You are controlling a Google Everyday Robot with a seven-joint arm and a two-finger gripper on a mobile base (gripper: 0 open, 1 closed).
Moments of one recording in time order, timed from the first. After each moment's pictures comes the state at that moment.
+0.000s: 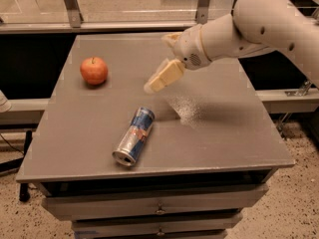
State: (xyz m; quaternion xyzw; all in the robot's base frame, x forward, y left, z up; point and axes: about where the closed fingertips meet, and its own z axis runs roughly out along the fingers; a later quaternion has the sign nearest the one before) arm 0.610 0.006 0.911 -0.57 0.66 0.24 0.43
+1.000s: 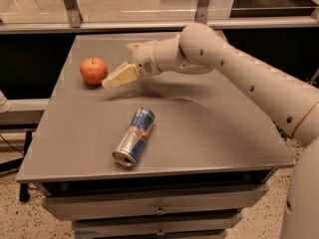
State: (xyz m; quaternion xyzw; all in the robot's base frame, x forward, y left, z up) arm 0.682 0.120 0.866 -0.51 0.63 0.33 0.48
